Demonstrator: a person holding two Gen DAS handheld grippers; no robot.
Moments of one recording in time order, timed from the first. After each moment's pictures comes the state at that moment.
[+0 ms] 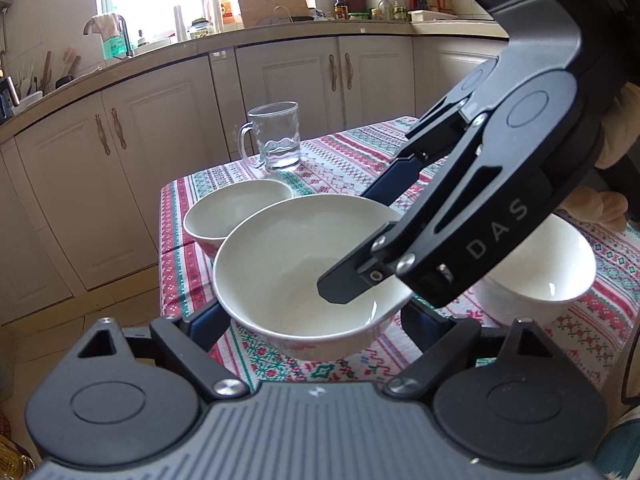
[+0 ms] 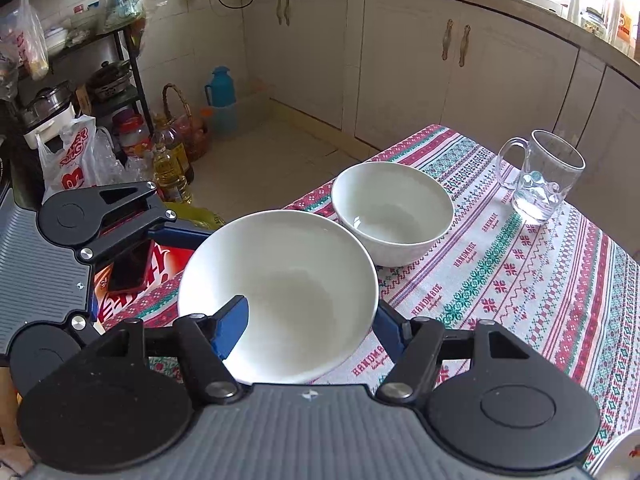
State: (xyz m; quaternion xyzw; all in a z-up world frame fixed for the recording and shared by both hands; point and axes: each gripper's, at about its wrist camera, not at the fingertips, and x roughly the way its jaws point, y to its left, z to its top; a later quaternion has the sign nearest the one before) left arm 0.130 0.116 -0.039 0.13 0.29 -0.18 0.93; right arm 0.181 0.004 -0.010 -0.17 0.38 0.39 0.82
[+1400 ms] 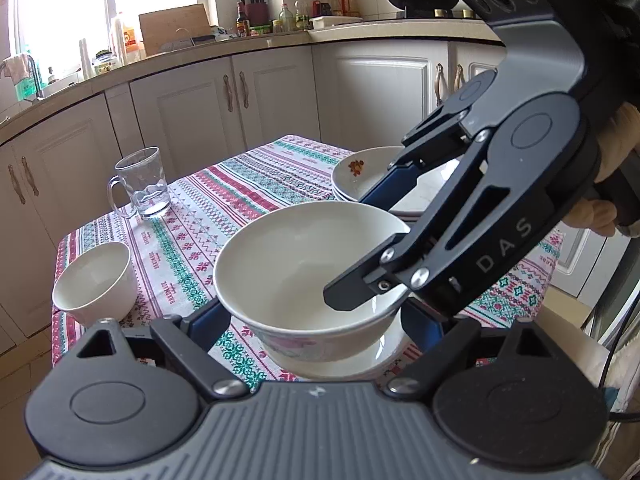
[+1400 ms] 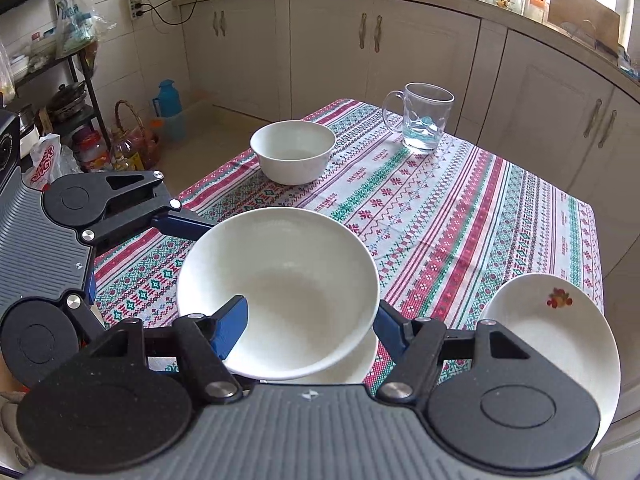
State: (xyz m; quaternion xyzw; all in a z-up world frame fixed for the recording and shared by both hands) left arm 0.094 0.011 -0.025 0.15 0.28 -0.29 0.90; right arm 0.111 -0.124 0.013 -0.14 0.39 0.31 0.86
